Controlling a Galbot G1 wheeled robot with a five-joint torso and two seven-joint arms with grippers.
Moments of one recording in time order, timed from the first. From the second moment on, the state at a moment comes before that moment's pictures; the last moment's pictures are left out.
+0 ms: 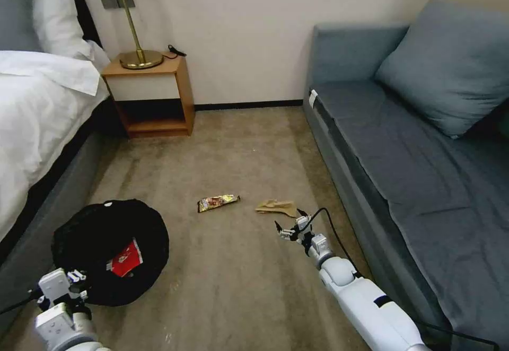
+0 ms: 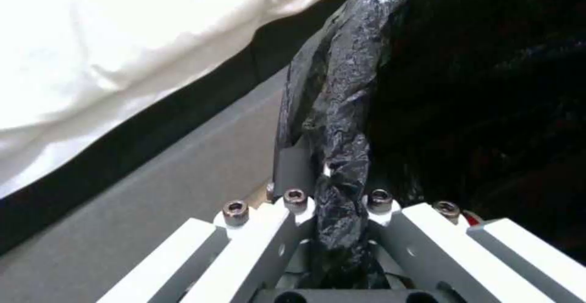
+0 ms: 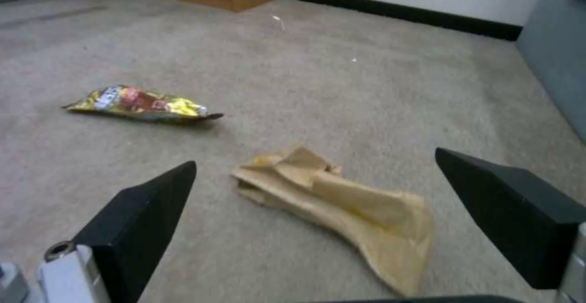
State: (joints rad) left arm 1.72 -1.52 -0.88 -2.08 -0.22 0.11 -0.41; right arm -0.84 1.29 -0.03 0.96 0.22 0.30 -0.07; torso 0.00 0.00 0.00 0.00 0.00
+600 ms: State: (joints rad) left arm 1.71 -1.52 -0.88 -2.06 -0.21 0.11 -0.40; right arm -0.82 1.29 -0.04 0.92 0.19 0.32 -0.08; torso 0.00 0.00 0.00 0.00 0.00
